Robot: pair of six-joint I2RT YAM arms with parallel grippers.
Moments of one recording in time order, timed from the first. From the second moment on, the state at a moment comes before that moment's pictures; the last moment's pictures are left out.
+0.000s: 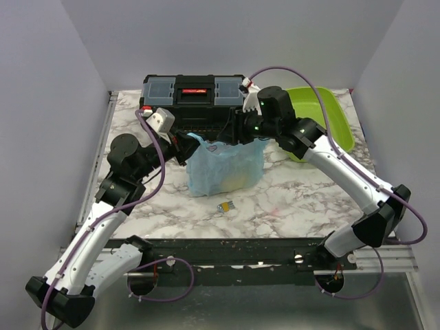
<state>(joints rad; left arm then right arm) -0.45 0.85 0.95 -0.01 0.48 -0.26 0.72 1.51 1.61 -0.54 -0.27 0.42</state>
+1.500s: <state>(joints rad) -0.49 0.70 1.20 -0.79 0.10 -0.46 0.87 1.20 0.66 0.15 -0.10 0.61</state>
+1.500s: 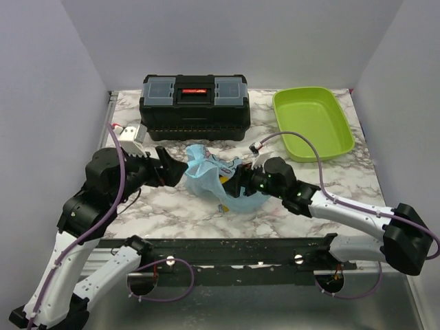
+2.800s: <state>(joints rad) -0.49 0.49 0.60 -0.48 0.32 -0.68 1.07 1.53 0.70 0.46 -0.09 0.66</state>
